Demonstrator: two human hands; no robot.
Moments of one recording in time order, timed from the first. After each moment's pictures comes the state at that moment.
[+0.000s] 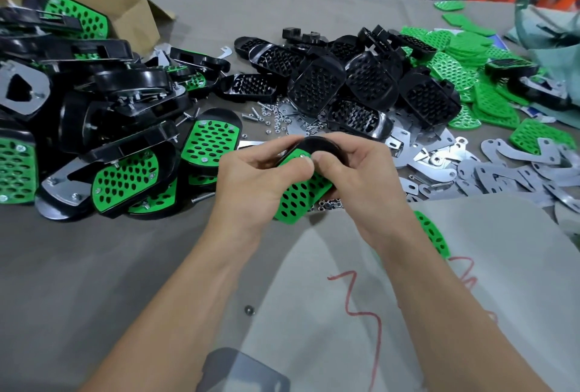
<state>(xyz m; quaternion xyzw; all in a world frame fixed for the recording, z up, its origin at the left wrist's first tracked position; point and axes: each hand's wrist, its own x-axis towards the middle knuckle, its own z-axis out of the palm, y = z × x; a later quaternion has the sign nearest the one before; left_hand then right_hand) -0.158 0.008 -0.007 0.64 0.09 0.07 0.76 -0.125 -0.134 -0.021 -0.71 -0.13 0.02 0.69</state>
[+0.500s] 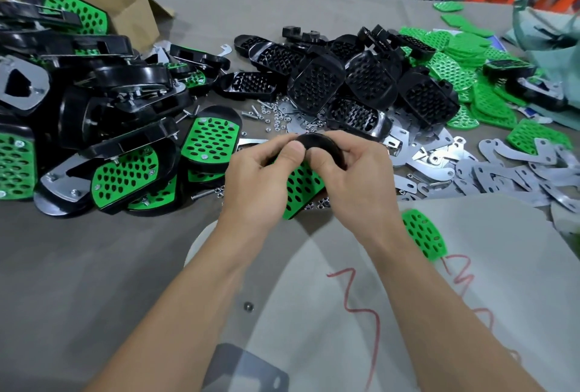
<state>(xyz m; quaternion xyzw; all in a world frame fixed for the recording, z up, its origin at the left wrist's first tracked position) -0.158 0.003 -0.009 0.73 0.04 0.13 0.67 -0.127 -0.126 -0.024 -0.79 -0.12 -0.08 0.60</state>
